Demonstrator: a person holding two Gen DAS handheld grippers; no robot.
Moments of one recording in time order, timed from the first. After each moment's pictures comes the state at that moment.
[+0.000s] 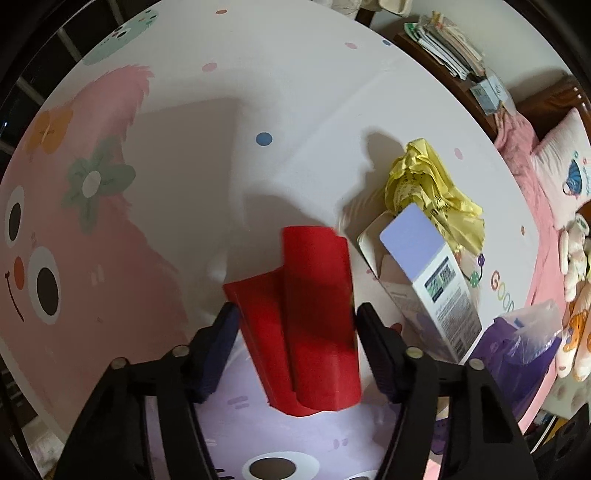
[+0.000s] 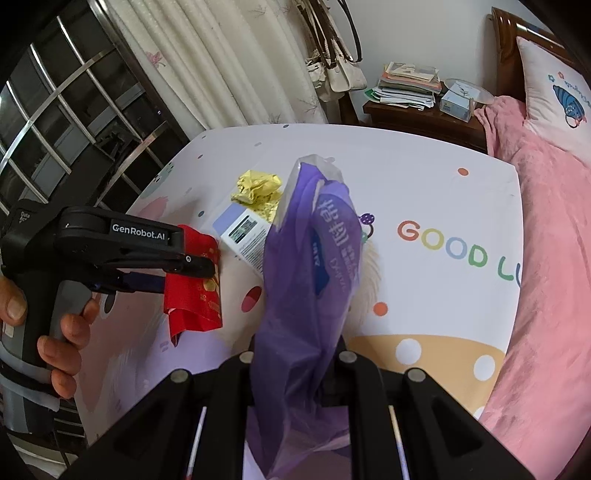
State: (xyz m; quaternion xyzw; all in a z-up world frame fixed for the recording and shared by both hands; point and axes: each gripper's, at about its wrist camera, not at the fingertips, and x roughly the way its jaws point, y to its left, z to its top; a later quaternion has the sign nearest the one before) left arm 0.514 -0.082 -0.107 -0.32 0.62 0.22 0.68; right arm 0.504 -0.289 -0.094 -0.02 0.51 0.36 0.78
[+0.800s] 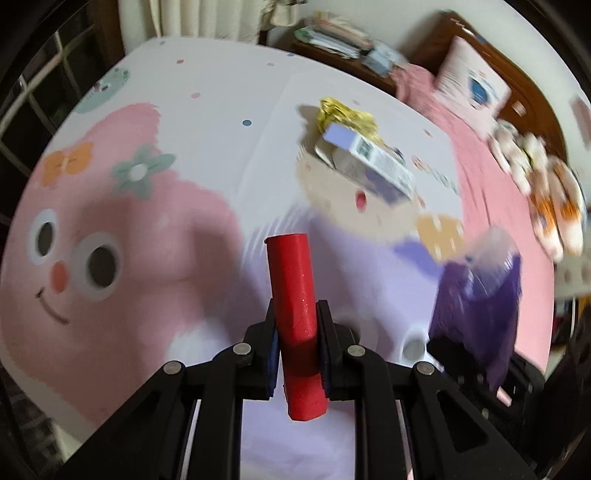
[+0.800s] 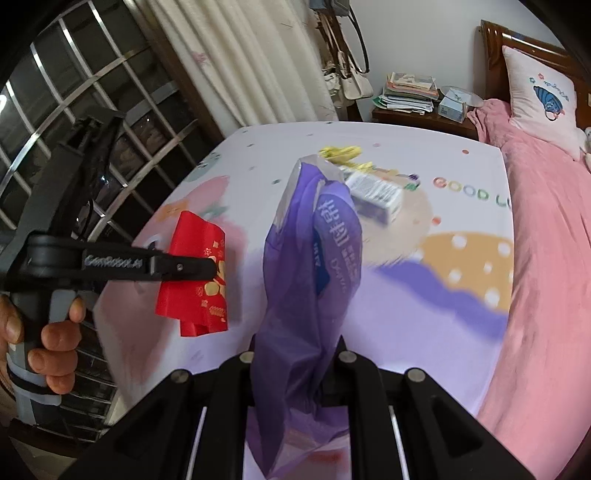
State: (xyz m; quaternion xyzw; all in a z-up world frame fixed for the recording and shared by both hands) left arm 0.383 -0.101 -0.030 -0.21 0.60 0.05 0.77; right arm 0.348 -0.274 -0.038 0.00 0.49 0.35 0.80
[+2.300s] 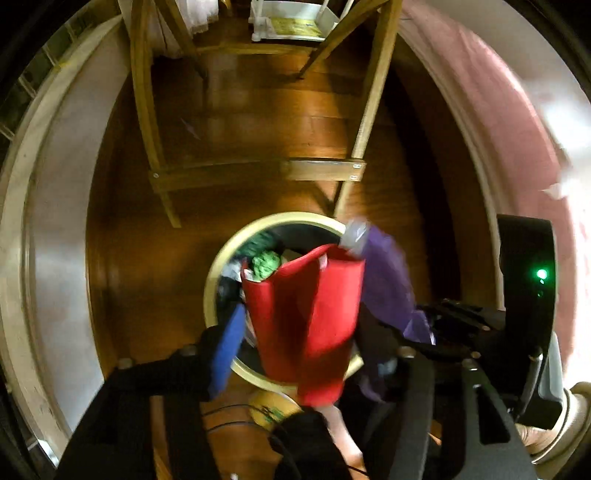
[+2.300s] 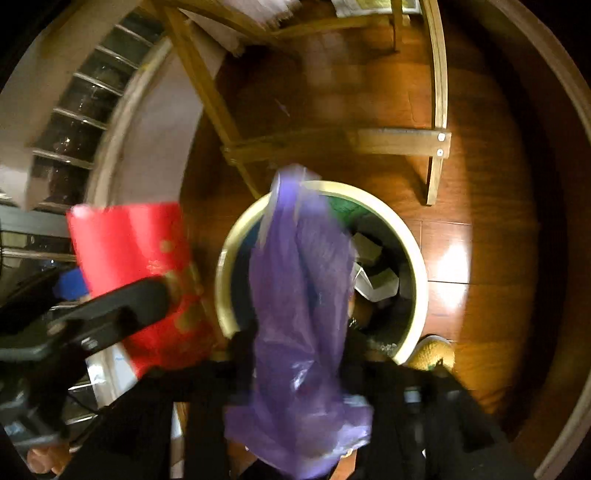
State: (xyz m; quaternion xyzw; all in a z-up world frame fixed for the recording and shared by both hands) left arm 0.014 -0.056 -0.379 -0.08 0.66 -0.06 0.74; right arm 0.018 -0.168 -0.439 0.09 0.69 0.20 0.69
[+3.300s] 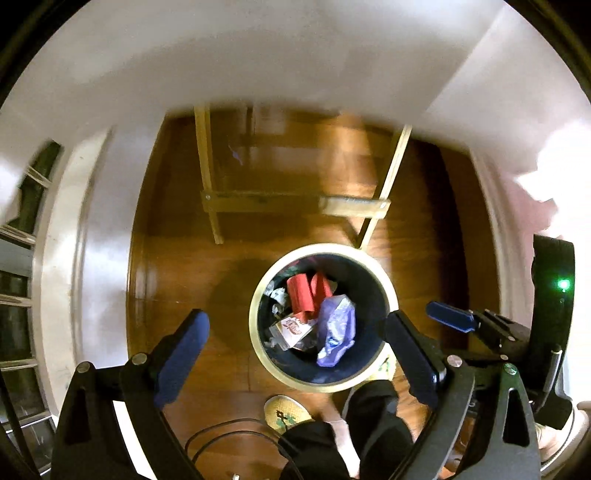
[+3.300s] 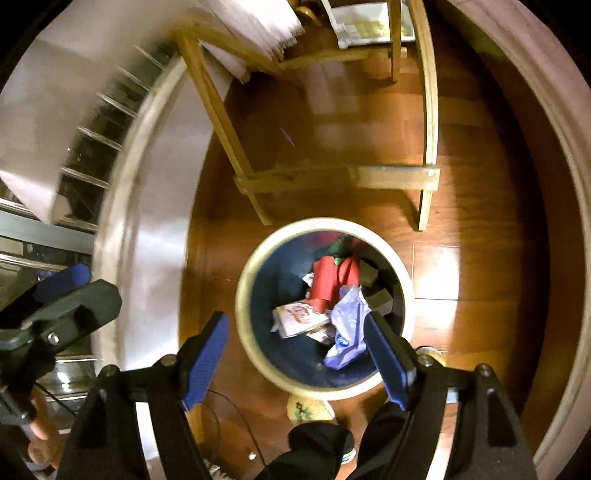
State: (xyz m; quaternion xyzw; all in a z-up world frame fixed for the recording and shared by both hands) left arm 0.003 -0.020 -0.284 -0.09 0.62 0.01 0.78; right arm 0.020 -0.166 -0.360 0.10 0.66 0.20 0.72
